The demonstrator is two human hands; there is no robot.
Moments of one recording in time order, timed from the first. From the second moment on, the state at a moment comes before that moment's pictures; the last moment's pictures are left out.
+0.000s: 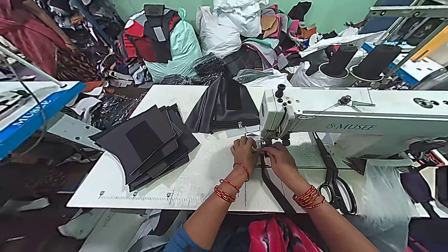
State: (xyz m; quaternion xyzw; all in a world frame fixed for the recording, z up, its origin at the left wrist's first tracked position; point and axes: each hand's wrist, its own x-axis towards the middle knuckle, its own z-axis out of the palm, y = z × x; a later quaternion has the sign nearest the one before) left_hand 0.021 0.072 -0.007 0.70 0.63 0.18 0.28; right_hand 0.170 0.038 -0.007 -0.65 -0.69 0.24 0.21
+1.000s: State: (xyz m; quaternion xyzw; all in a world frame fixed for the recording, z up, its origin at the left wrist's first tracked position) left_hand 0.018 0.040 -0.004 0.82 0.52 0.03 0.24; right_hand 0.174 0.042 -0.010 -0.63 -0.74 0.19 0.12
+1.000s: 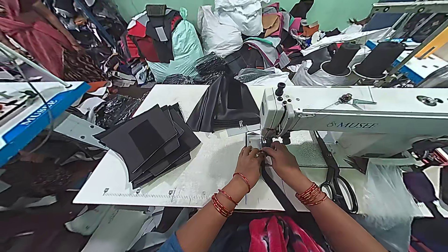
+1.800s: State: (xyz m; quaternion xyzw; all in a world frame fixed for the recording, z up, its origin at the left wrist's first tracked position) left_hand 0.025 0.061 -0.009 0.82 0.52 0.10 0.23; right_hand 0.207 0.046 -0.004 -0.65 -0.73 0.18 0.12
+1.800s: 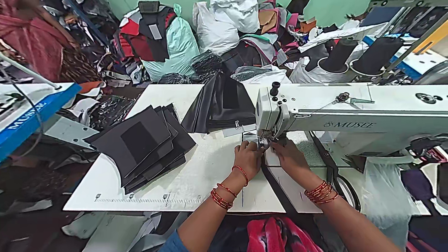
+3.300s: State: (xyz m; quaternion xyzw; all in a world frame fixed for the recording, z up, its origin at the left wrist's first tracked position) left_hand 0.025 0.065 -0.030 0.80 0.53 0.21 0.19; right_hand 0.197 0.050 -0.032 -0.62 -0.76 0.09 0.18
